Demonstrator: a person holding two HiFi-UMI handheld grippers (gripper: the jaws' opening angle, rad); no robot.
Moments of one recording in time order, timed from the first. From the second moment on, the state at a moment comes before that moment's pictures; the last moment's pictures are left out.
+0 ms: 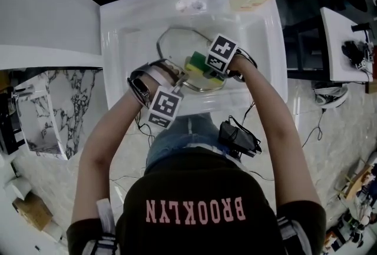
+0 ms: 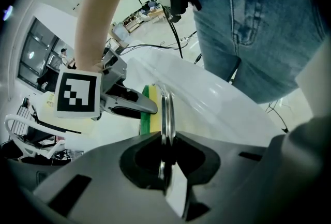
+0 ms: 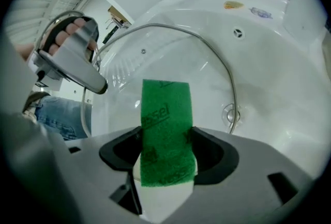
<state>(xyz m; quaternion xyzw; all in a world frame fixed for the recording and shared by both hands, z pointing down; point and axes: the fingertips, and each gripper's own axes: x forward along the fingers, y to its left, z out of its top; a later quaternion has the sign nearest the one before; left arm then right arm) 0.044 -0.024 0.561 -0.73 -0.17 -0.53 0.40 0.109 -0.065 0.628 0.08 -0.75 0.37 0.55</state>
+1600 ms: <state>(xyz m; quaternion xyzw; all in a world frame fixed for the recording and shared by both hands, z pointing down) 0.044 -0.026 0.562 -0.73 -0.16 -0.52 0.40 0.150 -0.147 0.582 0.33 -0.80 0.40 0.31</state>
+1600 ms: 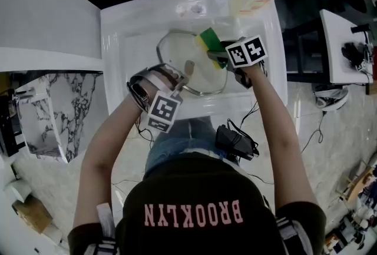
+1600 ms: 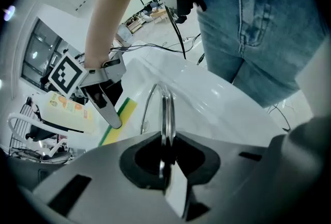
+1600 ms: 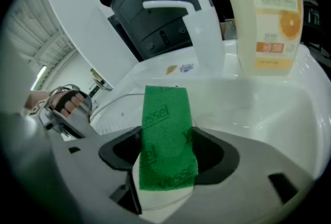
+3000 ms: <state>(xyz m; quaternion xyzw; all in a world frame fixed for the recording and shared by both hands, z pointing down) 0.044 -0.029 0.562 -0.72 -0.13 -0.52 0.45 0.026 -0.095 0.577 0.05 -0.89 0.33 0.31</state>
